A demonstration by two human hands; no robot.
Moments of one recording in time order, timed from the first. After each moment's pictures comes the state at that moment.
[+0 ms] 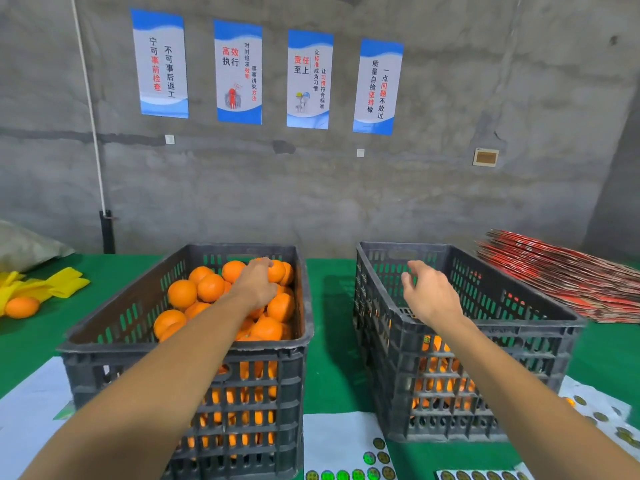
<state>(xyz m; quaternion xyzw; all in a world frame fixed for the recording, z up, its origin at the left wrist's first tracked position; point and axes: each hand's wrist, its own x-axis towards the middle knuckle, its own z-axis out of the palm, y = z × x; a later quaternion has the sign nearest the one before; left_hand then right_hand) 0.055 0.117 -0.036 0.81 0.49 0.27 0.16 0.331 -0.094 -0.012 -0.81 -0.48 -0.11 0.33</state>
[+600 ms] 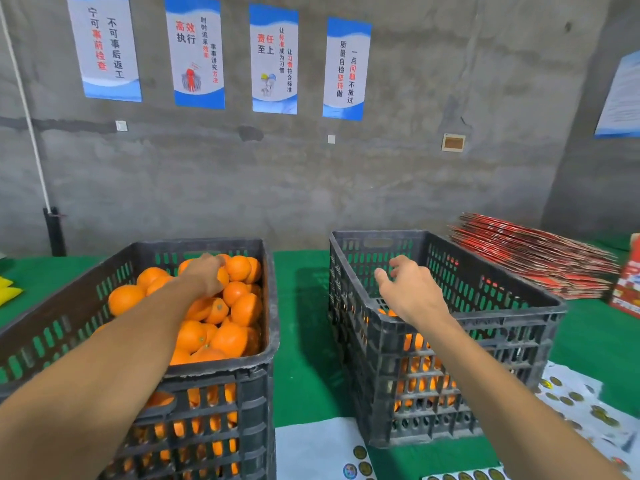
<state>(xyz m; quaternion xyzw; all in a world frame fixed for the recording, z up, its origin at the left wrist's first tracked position) 0.059 0.195 -0.042 0.84 0.52 0.14 0.01 0.345 -0.082 -0.024 -0.84 -0.43 -0.08 0.33</state>
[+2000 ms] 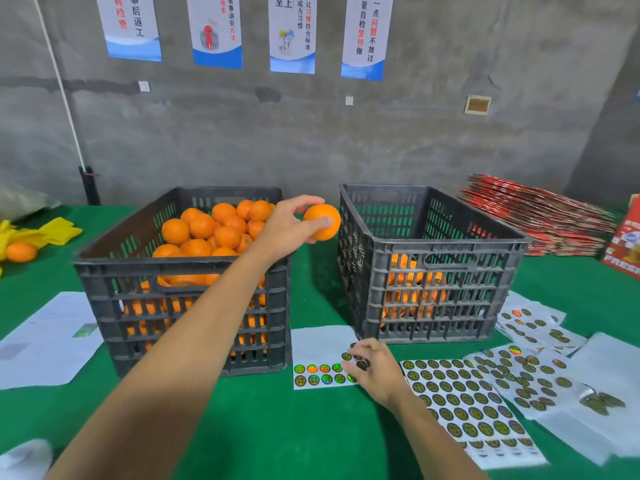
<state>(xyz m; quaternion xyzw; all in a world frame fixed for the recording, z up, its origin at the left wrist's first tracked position) 0.083 -0.045 -0.019 0.78 0.25 0.41 0.41 0.261 -0.204 -0.260 -0.77 -0.57 0.11 0.26</state>
